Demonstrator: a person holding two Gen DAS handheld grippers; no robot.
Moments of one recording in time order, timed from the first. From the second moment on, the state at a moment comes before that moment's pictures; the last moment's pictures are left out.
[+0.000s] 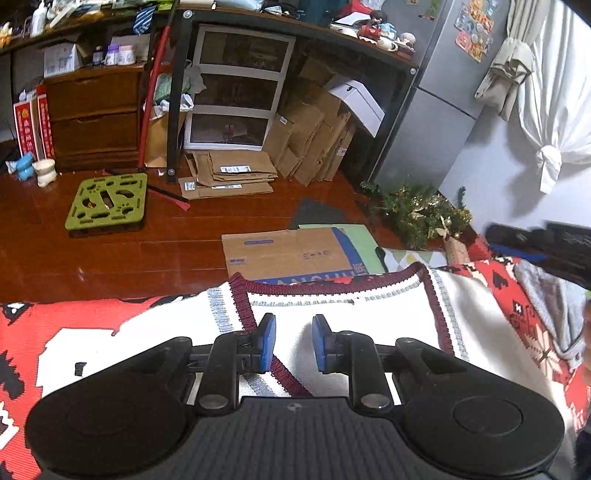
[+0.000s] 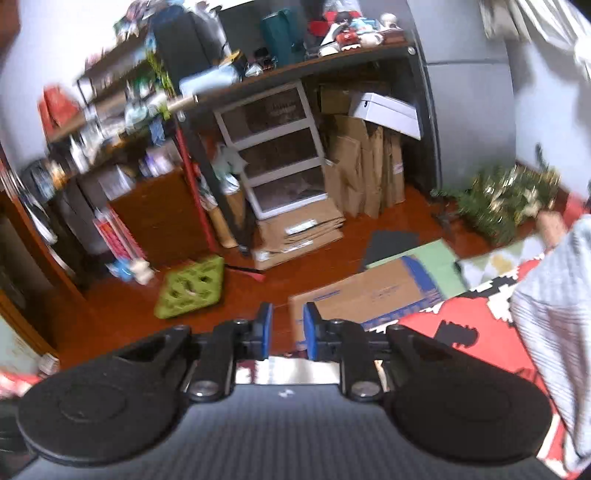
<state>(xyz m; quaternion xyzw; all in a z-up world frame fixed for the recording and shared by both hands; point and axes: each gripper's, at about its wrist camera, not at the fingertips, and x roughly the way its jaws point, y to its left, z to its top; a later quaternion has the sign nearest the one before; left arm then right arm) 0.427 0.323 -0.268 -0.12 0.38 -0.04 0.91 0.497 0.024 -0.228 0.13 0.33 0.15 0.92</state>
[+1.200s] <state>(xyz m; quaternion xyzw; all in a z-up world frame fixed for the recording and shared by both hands) 0.426 0.332 -0.270 -0.15 0.39 -0.06 0.91 0.490 -0.001 -0.266 0.00 0.38 0.15 0.91</state>
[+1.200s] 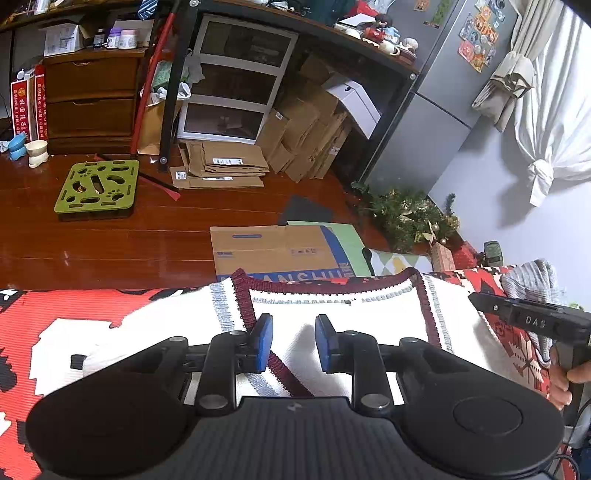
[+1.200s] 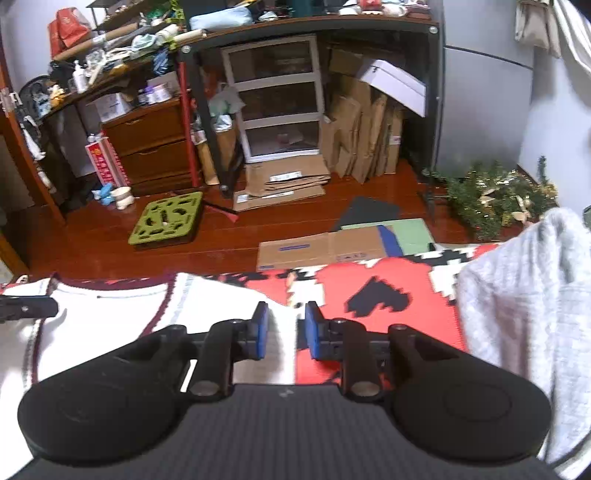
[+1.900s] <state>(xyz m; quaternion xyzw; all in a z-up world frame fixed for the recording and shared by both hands) 0.423 0.333 -0.261 -0.15 0.38 -0.06 0.91 0.491 0.015 -0.196 0.12 0.34 0.13 0.92</state>
